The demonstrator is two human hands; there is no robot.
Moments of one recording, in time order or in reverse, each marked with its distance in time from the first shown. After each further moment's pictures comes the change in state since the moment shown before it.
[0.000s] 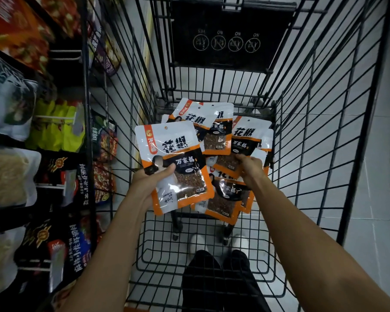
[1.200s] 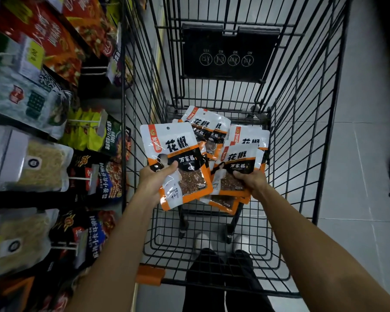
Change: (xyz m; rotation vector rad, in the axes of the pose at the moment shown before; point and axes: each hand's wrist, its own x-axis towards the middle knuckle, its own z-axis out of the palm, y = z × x) left_hand -0.073 0.007 -0.009 0.014 0.048 0.178; right_hand -0.069 0.026 -0.037 -0.143 -0.132 -0.074
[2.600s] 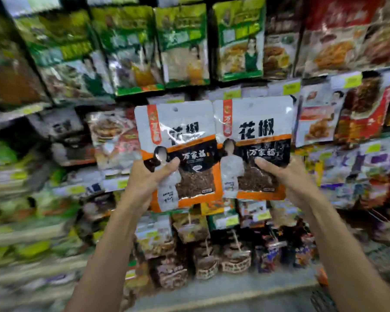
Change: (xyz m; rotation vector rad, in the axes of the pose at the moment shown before) left_hand -0.745 -0.136 -0.278 -0.259 1.125 0.979; right_hand -0.691 0.051 0.073 -0.383 -1.614 -1.017
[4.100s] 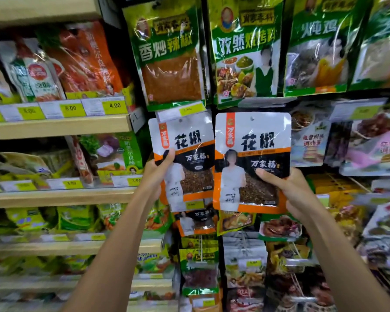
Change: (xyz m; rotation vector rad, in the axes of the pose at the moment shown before) left_hand 0.136 -0.076 -0.364 -0.113 0.189 -0.123; right_hand 0.070 0.068 0.376 0.124 -0.200 0.027
